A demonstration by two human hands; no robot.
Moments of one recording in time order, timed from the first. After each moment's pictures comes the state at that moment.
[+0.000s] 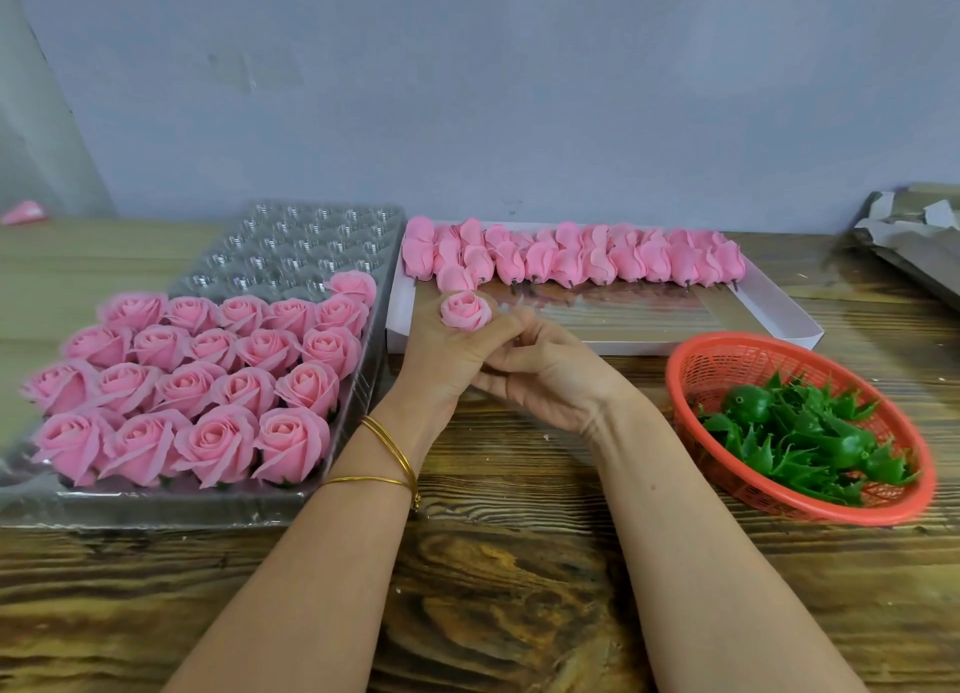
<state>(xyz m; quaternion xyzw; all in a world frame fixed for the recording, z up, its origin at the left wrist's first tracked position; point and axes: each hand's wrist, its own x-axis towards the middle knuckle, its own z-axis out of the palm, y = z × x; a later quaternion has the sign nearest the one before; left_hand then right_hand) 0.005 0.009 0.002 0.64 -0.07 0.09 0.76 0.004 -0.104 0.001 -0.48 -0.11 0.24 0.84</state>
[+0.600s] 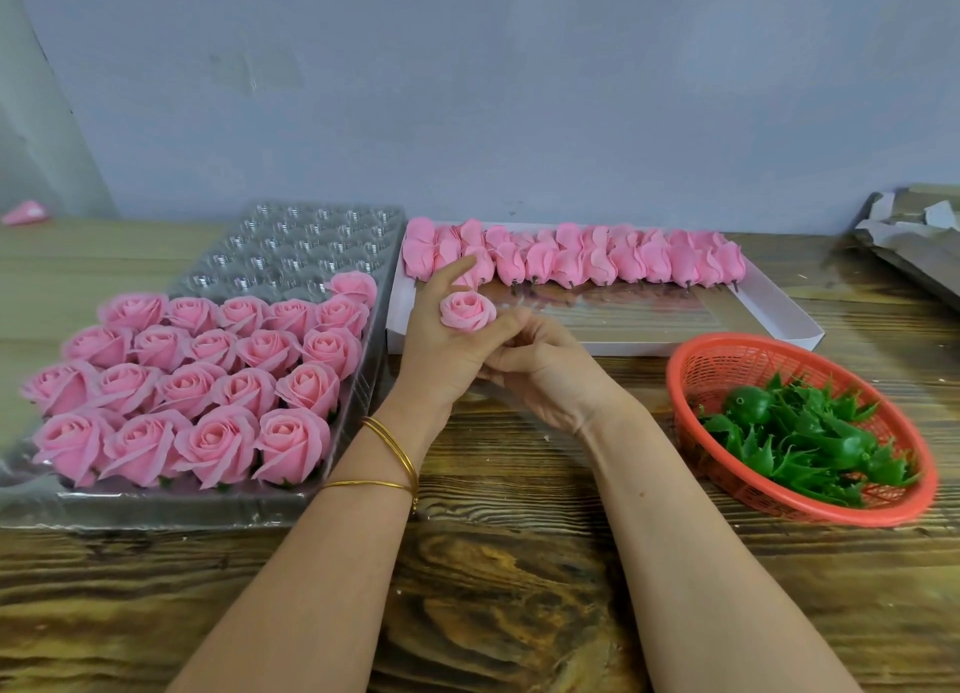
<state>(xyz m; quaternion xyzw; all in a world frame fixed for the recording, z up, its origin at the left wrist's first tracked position) 0.006 0.011 0.001 0.66 -0.03 0.12 0.74 0.002 -0.099 0.003 -0.53 -0.13 0.19 0.82</state>
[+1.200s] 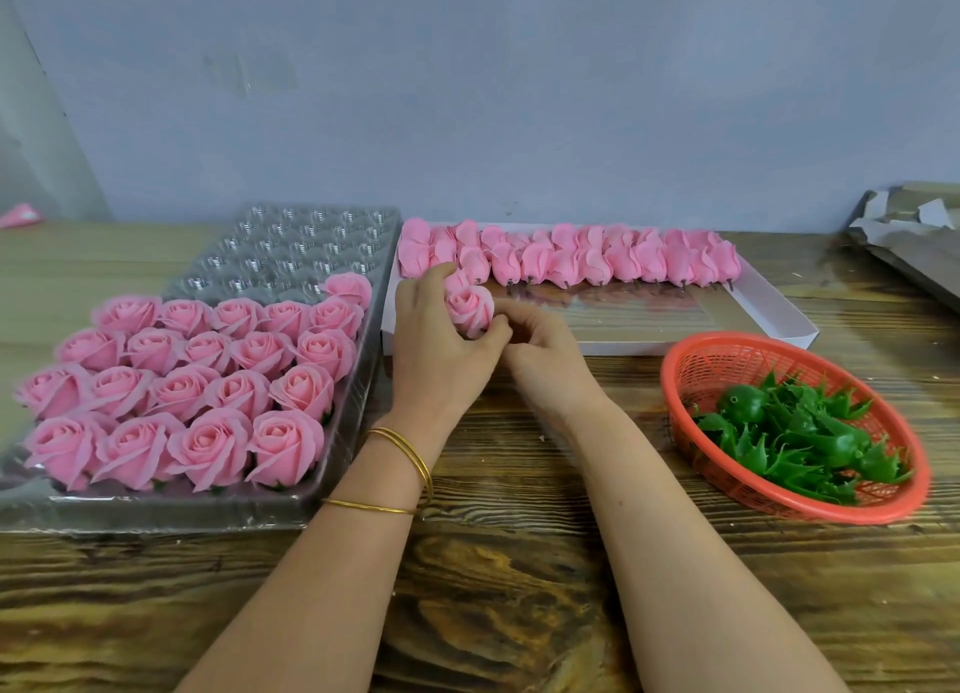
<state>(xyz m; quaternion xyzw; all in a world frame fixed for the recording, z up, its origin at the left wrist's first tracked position) 0.005 0.010 -0.001 0.83 -0.04 0.29 0.47 0.003 -0.096 0.000 -0.70 -0.12 -0.01 0.71</state>
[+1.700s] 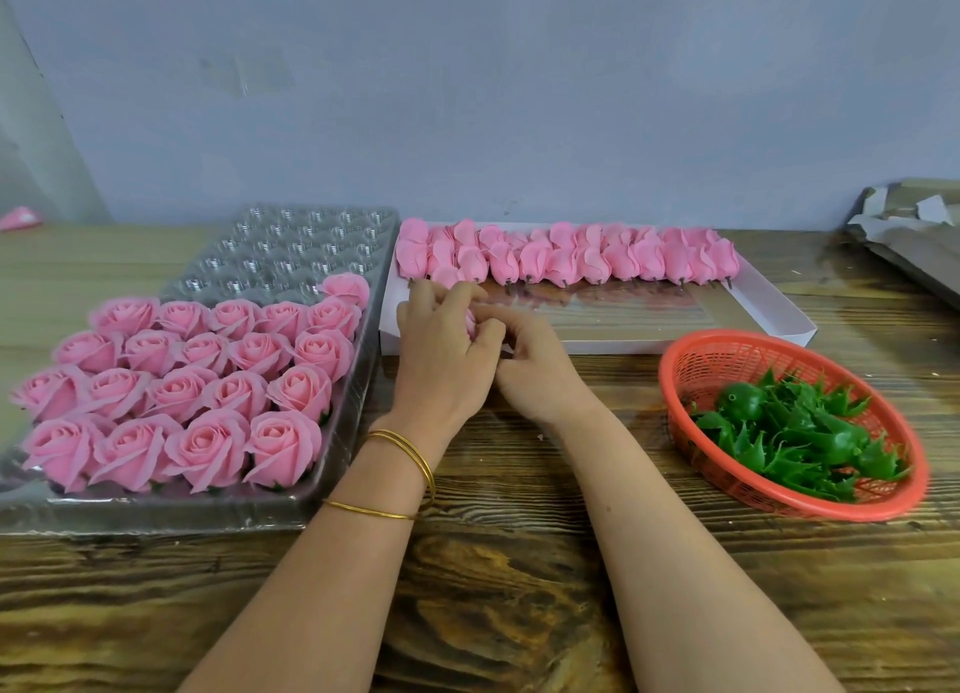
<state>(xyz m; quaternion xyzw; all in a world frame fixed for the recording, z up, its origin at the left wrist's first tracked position) 0.000 0.008 0.003 0.89 -0.05 0.23 0.40 0.009 -0.095 -0.009 -0.78 -0.19 -0.05 0.60</state>
